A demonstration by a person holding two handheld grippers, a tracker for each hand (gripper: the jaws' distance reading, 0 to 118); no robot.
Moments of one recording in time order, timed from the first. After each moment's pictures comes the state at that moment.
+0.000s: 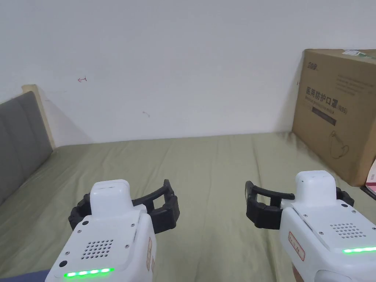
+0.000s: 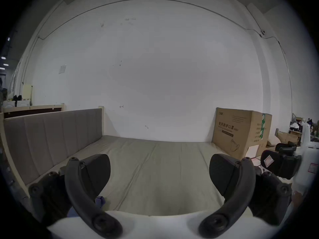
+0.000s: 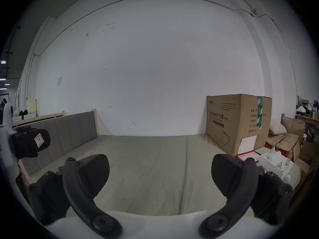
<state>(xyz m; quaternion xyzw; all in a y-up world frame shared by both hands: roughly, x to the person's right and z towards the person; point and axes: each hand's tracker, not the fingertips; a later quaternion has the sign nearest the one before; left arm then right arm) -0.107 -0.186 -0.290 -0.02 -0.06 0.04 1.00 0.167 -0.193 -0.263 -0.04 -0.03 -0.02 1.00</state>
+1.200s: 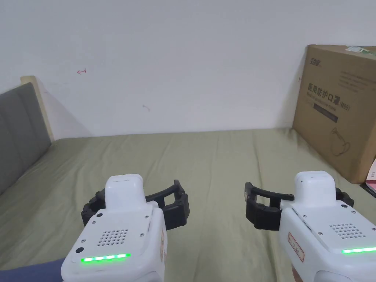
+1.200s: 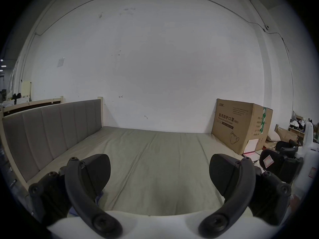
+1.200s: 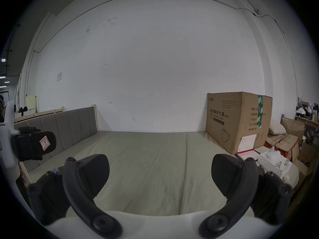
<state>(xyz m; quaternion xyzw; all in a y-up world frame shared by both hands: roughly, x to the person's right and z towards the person) -0.097 -0.190 -0.294 -0.06 -0.07 0.04 1.00 0.161 -0.199 -0.264 -0.05 -0.03 -0.01 1.00</state>
